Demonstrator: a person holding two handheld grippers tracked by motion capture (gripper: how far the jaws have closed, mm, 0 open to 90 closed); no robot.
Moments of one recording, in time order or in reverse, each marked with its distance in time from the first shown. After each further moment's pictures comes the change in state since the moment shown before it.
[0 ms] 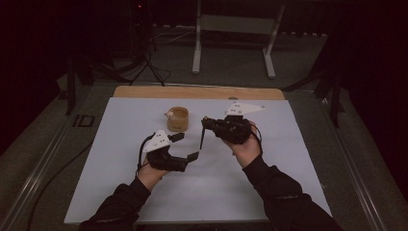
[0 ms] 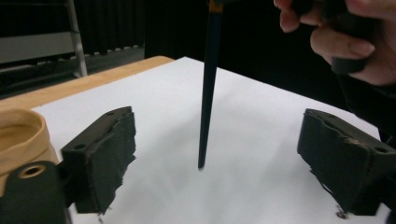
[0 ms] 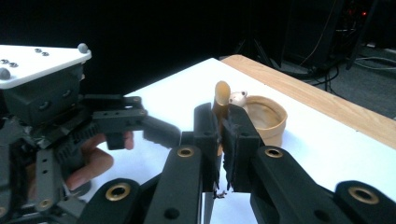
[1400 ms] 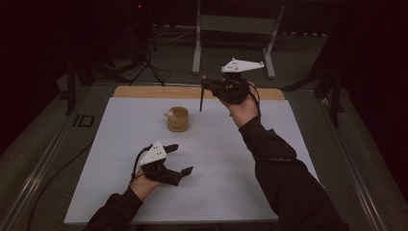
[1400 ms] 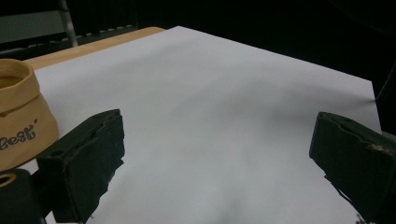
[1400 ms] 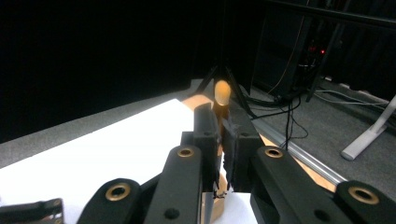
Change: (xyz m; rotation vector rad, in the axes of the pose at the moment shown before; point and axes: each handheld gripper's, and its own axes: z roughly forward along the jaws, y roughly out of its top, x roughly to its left) left arm -0.005 -0.030 -0.014 0.072 -0.020 0.030; right arm -0.039 0.091 0.017 -0.052 -0.094 -0.085
